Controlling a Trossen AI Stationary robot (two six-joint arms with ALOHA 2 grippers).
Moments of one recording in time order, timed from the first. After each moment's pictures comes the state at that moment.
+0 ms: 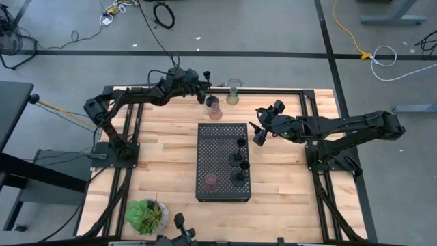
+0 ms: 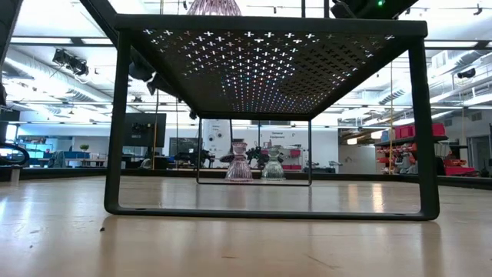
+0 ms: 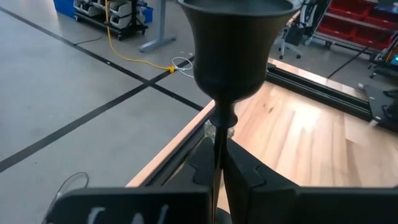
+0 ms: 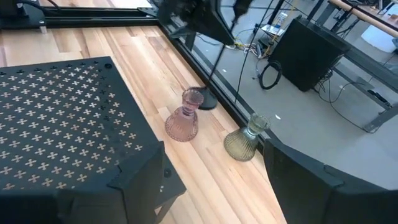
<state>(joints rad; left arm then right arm) 0.73 1.67 0.91 0.49 0.24 -0.08 0.03 1.13 0.89 -0.33 0.64 0.07</state>
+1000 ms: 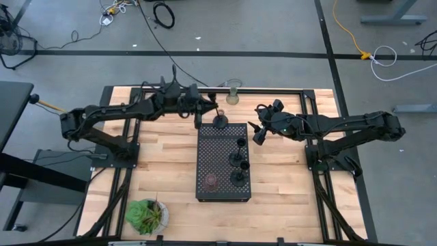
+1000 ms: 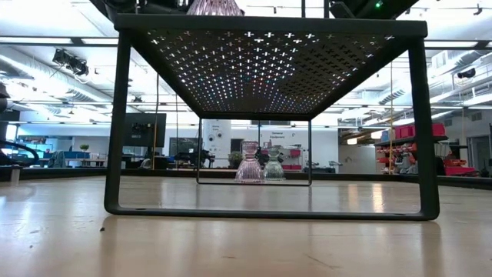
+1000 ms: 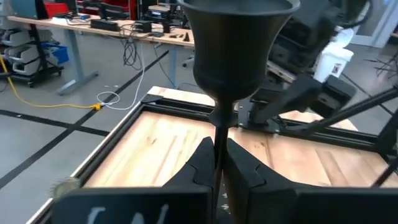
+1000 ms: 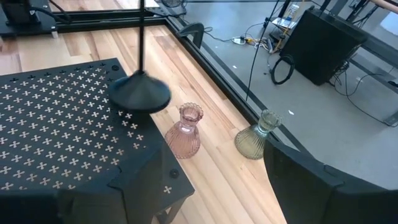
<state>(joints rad) 0.36 1.34 0.91 0.30 0.19 -0.07 0.00 1.13 0.89 -0.32 0.56 0.10</state>
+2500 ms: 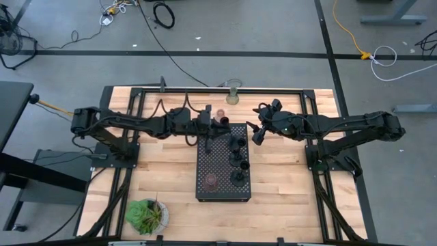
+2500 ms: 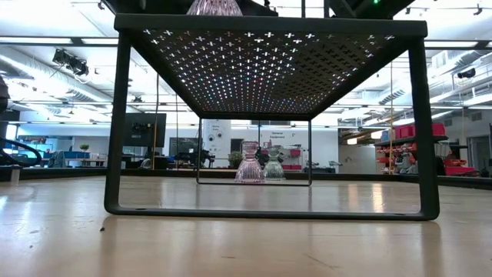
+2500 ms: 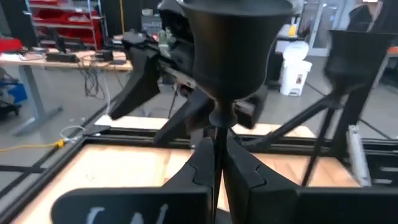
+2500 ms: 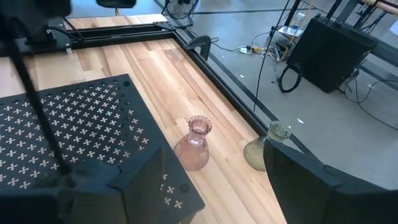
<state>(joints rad) 0.08 1.49 0.91 0.57 0.04 -0.05 0.00 1.13 0.89 -0.27 0.53 0.09</state>
